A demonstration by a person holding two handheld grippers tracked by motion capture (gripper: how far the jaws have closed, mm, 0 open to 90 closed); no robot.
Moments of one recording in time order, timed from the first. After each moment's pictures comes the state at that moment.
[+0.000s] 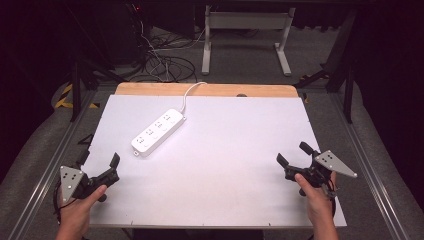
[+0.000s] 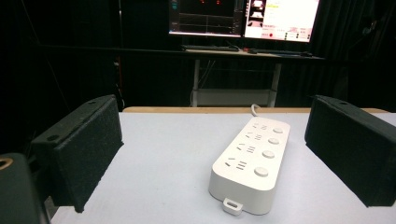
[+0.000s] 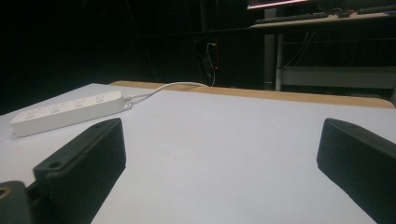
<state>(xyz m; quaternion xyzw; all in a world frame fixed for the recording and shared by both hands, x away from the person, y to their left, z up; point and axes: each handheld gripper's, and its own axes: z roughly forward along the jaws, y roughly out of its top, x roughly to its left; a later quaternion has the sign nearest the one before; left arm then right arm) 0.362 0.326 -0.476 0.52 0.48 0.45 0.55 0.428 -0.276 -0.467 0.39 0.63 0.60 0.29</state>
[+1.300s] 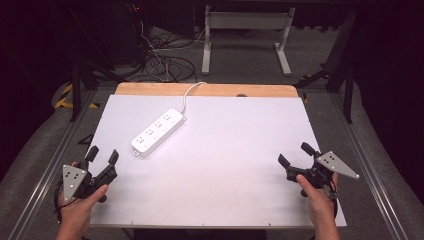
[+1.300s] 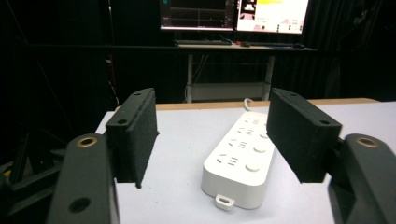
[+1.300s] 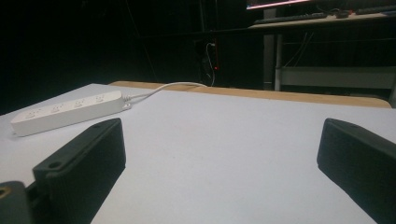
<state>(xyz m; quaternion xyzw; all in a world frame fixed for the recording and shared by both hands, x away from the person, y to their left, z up) 0.362 0.322 -0.471 0.54 0.47 0.44 0.54 0.425 -0.279 -0.466 0.40 0.63 0.60 0.29</state>
